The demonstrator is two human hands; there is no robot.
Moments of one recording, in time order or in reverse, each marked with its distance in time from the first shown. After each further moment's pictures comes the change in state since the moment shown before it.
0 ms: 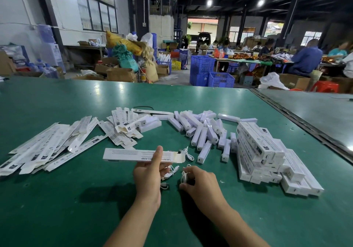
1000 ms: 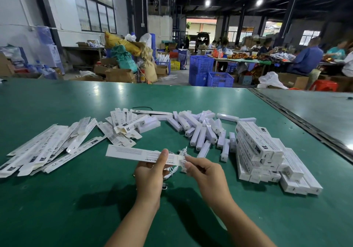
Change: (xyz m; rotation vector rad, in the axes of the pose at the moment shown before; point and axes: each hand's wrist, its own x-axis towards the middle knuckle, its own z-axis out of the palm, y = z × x) left_hand -0.005 -0.003 0.001 0.101 -0.031 0.094; right_hand -0.002 -0.007 -0.016 0.684 0.139 0.028
